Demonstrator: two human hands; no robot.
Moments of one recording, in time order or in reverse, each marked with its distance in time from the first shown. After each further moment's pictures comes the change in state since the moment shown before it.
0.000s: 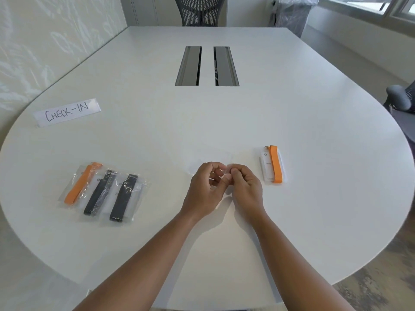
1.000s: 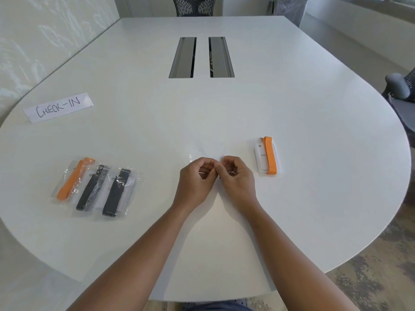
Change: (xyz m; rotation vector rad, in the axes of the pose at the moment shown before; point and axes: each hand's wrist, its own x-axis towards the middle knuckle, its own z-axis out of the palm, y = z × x) left_hand 0.003 0.000 -0.001 0.046 0.063 -0.084; right_hand 0.005 0.007 -0.002 -0.158 -0.023 -0.124
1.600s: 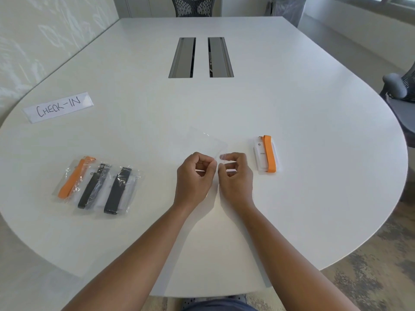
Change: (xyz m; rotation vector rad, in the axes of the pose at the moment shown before) left_hand -0.006 0.006 -0.002 0.004 0.142 0.090; right_hand -0.003 0.009 0.010 -0.069 0.117 -0.105
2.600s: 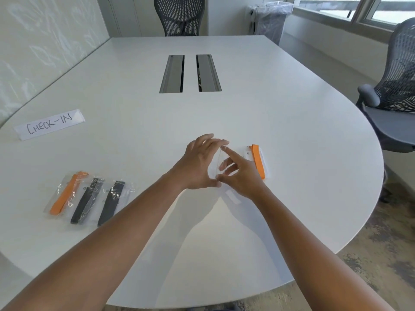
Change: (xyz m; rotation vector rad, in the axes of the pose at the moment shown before) left_hand 0.071 0.024 -0.003 0.712 -0.577 0.561; right_hand 0.040 -0.027 -0.052 -0.286 -0.366 -0.074
